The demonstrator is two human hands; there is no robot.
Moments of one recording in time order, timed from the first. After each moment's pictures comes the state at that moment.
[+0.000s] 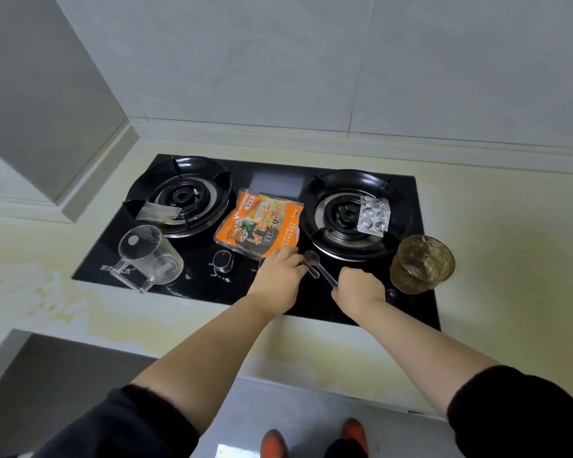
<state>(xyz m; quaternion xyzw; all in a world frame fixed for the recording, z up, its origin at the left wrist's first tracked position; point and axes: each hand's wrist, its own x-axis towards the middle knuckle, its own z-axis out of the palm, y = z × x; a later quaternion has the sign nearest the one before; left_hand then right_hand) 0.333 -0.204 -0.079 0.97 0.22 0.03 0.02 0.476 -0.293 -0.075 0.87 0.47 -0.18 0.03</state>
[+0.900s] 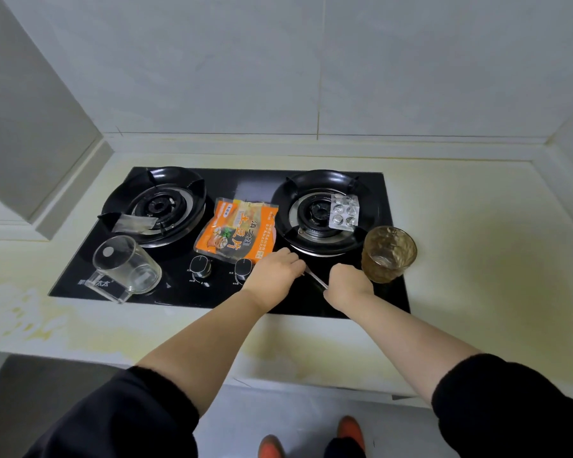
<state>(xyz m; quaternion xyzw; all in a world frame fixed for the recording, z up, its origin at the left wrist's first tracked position) 0.366 -0.220 -0.066 0.98 0.15 0.11 0.02 0.491 -0.319 -0.054 0.87 0.42 -0.24 0.00</state>
